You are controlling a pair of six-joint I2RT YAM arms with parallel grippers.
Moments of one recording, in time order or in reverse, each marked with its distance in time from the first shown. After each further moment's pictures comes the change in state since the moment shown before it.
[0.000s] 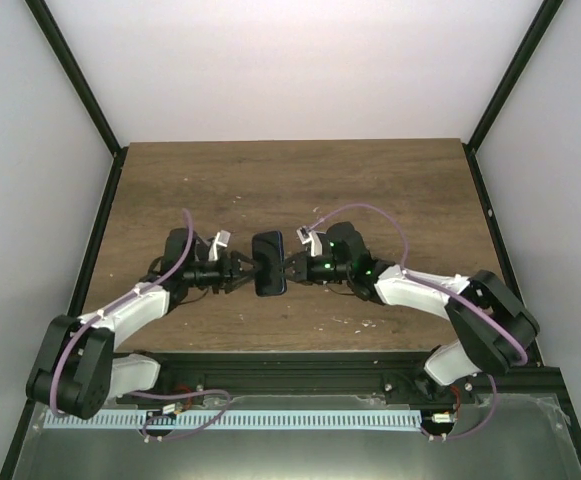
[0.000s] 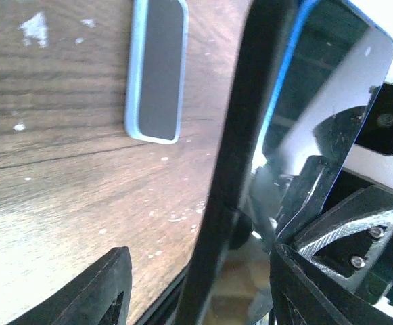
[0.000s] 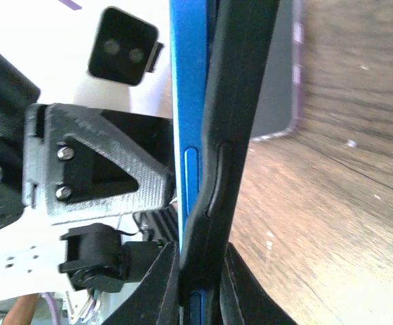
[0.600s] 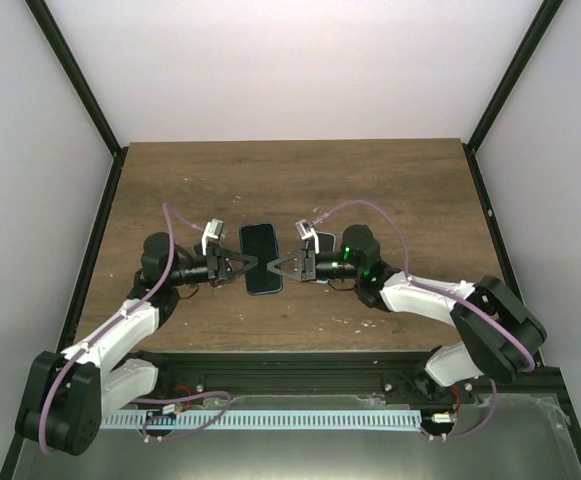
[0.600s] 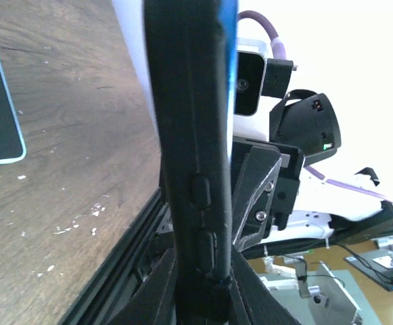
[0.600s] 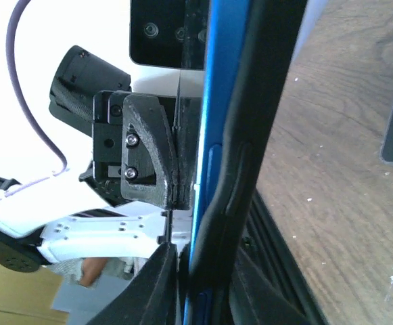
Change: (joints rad) left arm 0.034 -0.206 -0.070 0.384 0.233 -0.192; right arm -0.005 -0.064 -0.090 0.425 -0.197 0.161
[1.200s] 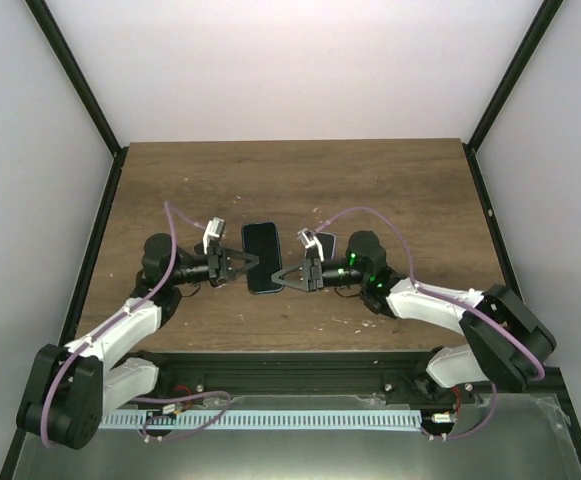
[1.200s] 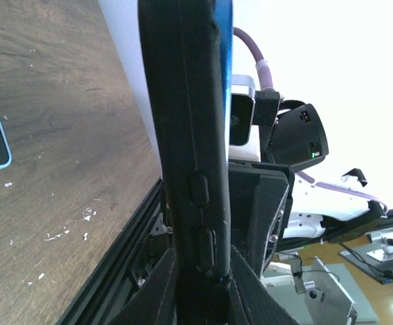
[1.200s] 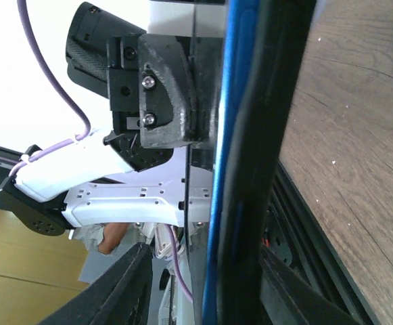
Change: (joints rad) left arm -0.004 0.022 -0.013 0.132 0.003 -0.074; right arm 0.005 -0.066 -0.054 0.017 -0.094 0.042
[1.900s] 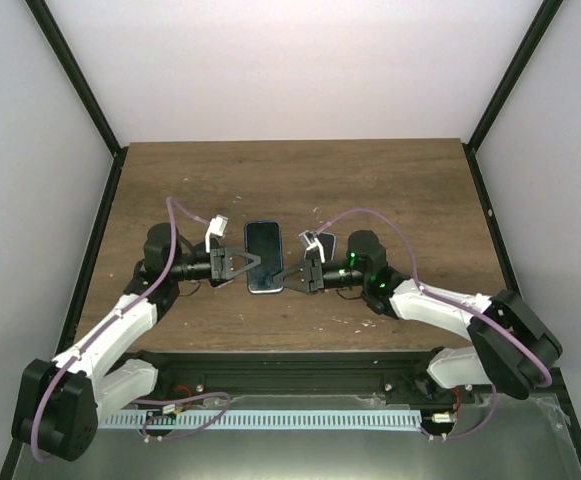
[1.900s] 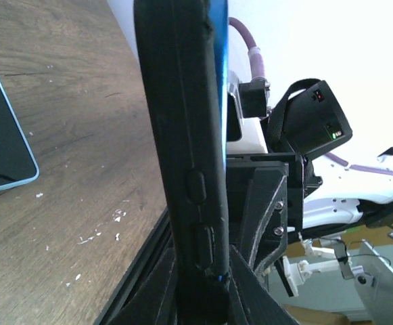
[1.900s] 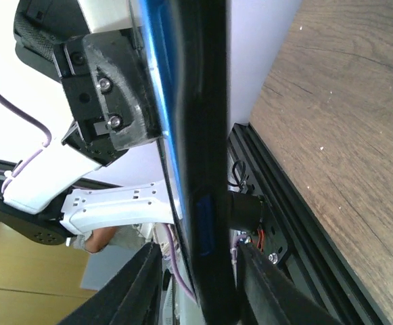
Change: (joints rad) left arm -0.029 -0.059 0.119 -0.358 -0.027 0.319; right arm 0.000 -0.034 0.003 -0.116 0.013 0.009
